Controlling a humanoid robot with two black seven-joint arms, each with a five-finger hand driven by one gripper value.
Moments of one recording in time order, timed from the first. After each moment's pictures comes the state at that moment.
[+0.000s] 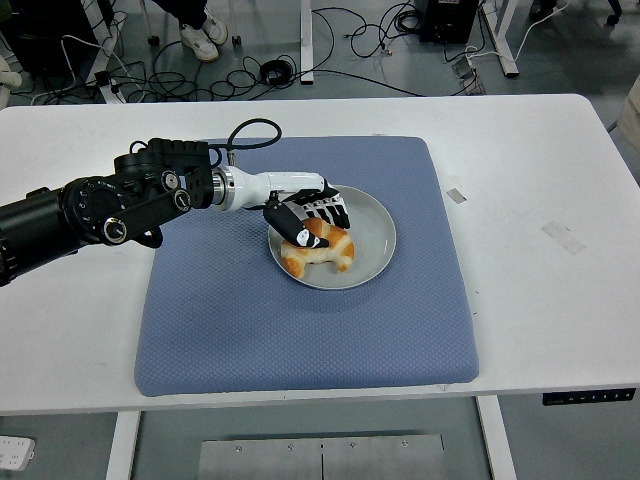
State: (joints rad) left arm -1.25 0.15 0.11 -0.71 0.83 -0.34 -0.33; right arm -0.11 0.00 0.10 0.06 -0.10 -0.10 0.22
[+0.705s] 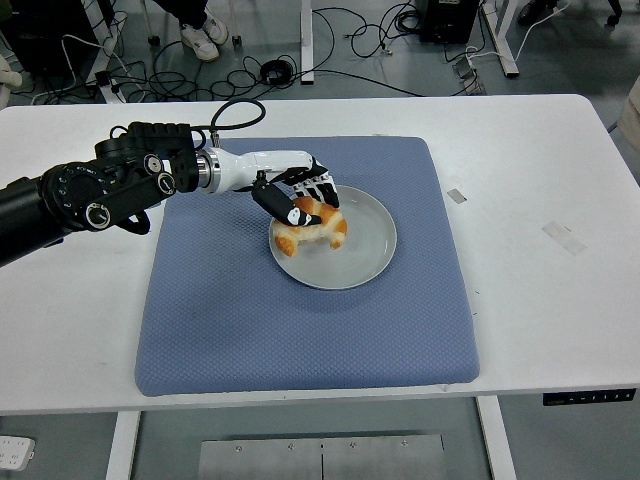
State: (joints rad) left arm -1.27 0.20 0.06 -0.71 0.82 -0.34 -0.33; right arm -0.11 0.00 0.10 0.06 -0.10 -0.10 0.22
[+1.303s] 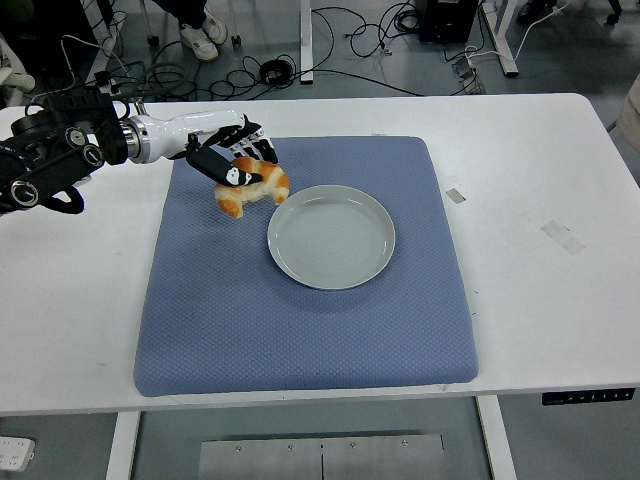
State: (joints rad) left arm -1.26 0.36 0.02 -0.68 0.81 -0.34 -0.35; right arm -0.11 0.00 0.10 0.06 -0.10 -0.10 0.22
